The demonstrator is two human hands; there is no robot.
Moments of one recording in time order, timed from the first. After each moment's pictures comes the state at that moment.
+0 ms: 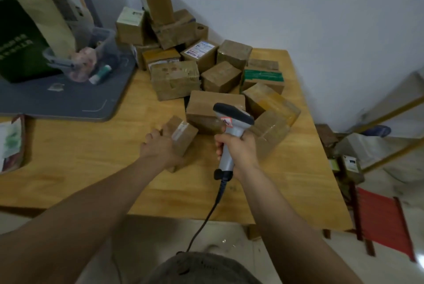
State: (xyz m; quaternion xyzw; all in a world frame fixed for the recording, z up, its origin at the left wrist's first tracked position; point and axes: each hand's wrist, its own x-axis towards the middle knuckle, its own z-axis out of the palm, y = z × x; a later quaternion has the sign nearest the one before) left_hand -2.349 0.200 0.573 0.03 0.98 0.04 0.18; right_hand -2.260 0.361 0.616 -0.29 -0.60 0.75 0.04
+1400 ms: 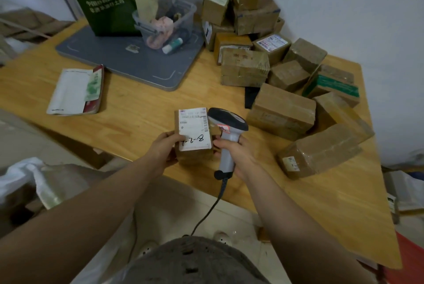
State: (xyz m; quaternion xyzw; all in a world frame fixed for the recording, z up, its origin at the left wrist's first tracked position) left_hand -2.298 0.041 0.548 -0.28 0.62 0.70 0.22; right_hand -2.293 0.227 0.551 -0.23 -0.62 0.74 -0.13
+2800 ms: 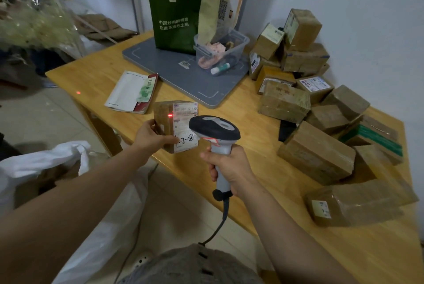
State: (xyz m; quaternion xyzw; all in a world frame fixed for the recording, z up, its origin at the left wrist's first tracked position) left_hand -2.306 -0.084 0.553 -0.28 0.73 0.63 0.02; right_hand -2.277 0.133 0.614 -0.02 -0.72 0.66 -0.22
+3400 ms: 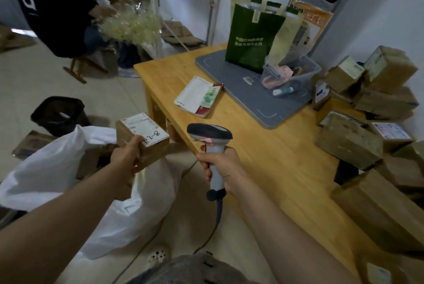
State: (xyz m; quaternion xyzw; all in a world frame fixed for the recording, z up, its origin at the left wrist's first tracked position) left_hand -2.188 -0.212 0.526 -0.58 0.46 0.66 -0.12; right_hand -2.272 0.010 0.600 0.02 -0.70 0.62 -0.37
